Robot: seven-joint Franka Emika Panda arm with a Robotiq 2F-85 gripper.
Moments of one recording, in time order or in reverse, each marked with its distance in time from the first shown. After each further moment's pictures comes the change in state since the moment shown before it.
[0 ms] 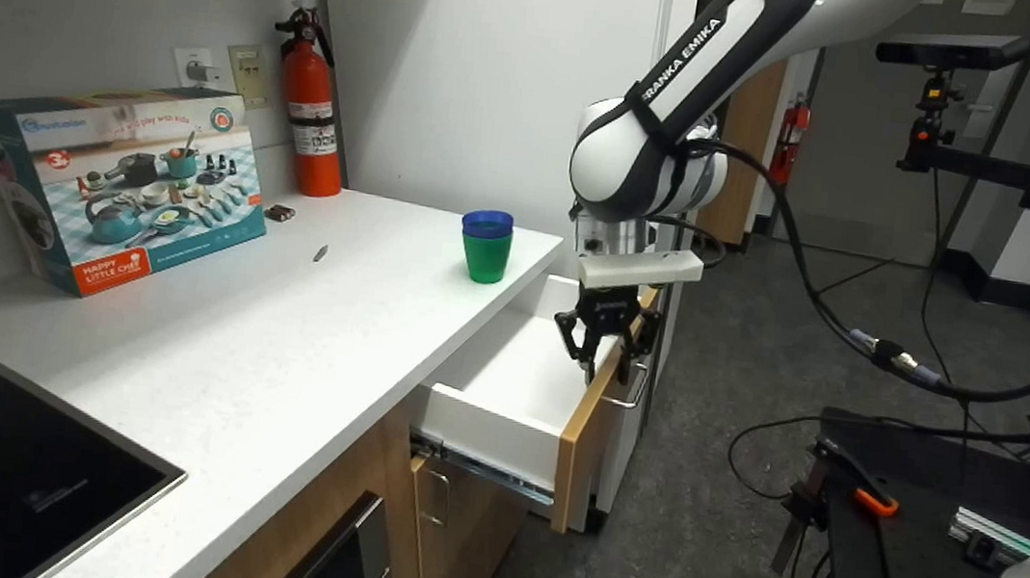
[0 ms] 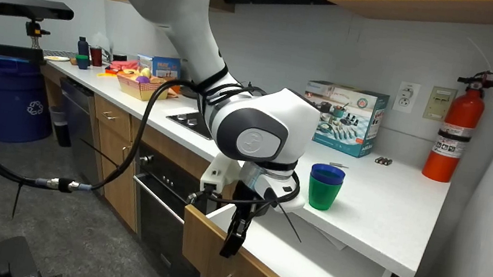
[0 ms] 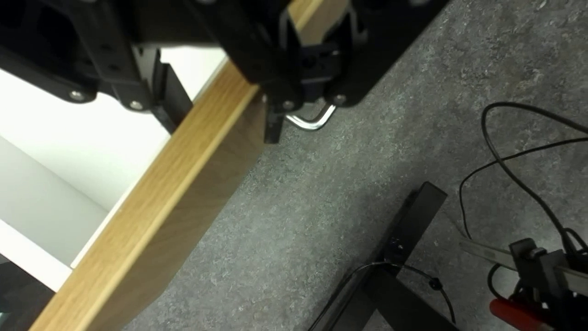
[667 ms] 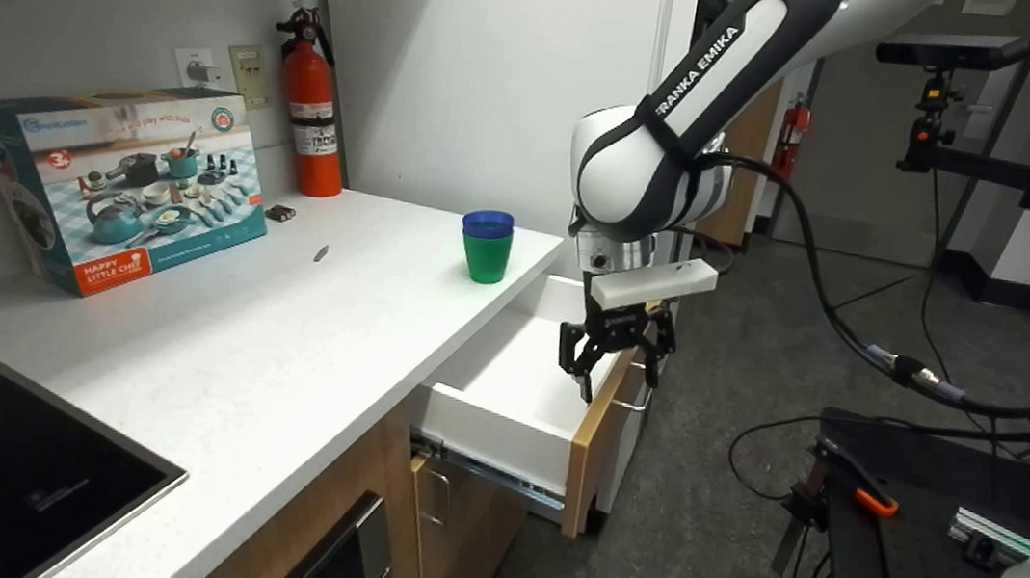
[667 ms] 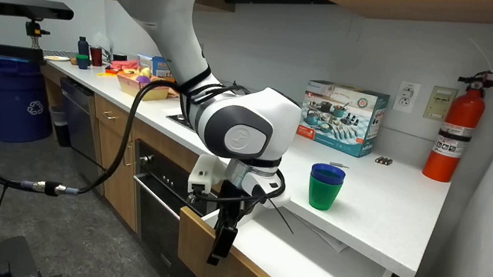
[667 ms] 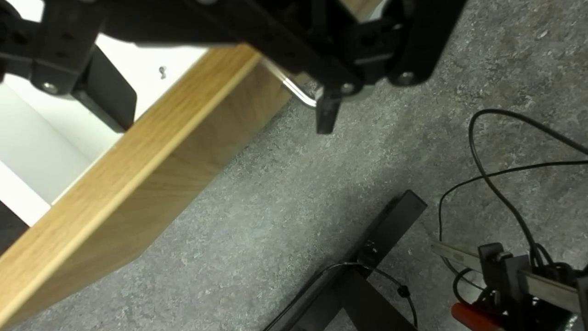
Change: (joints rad) arm 0.045 -0.024 -0.001 -0.052 -0.071 -0.004 -0.030
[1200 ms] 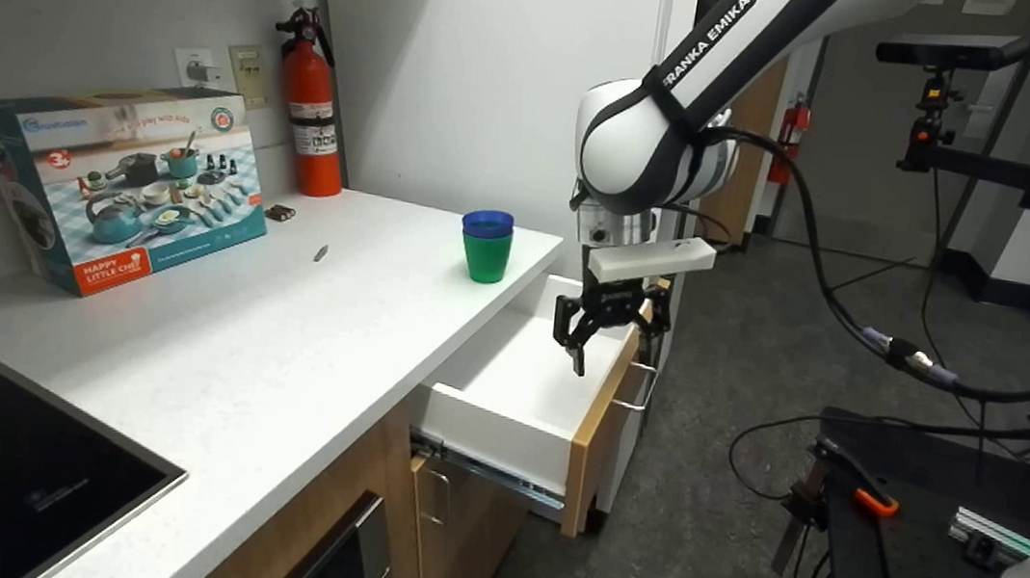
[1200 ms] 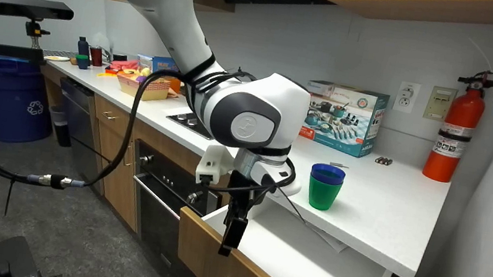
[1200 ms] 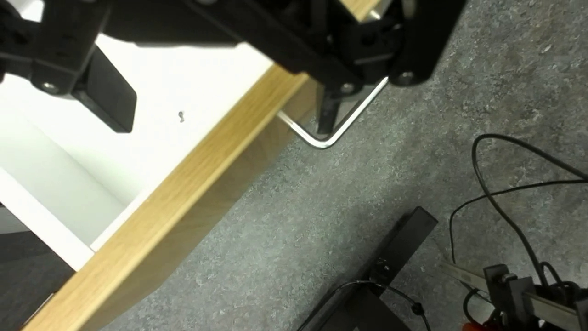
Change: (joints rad) arm -0.002 -0.043 -0.018 0.014 0.001 0.000 0.002
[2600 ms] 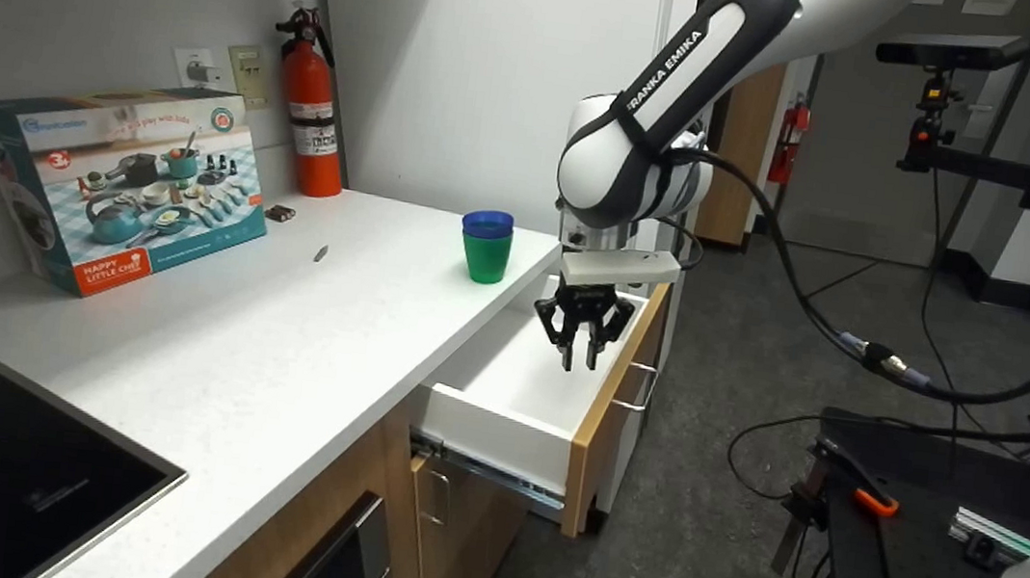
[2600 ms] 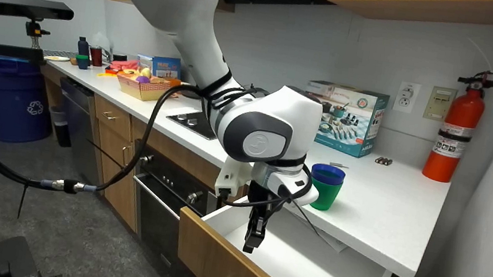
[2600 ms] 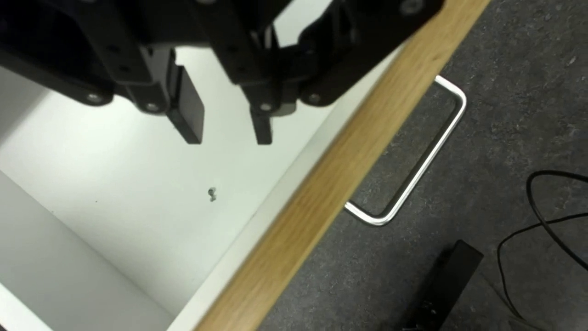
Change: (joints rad) arm -0.017 0.112 -0.003 0.088 0.064 0.135 0.001
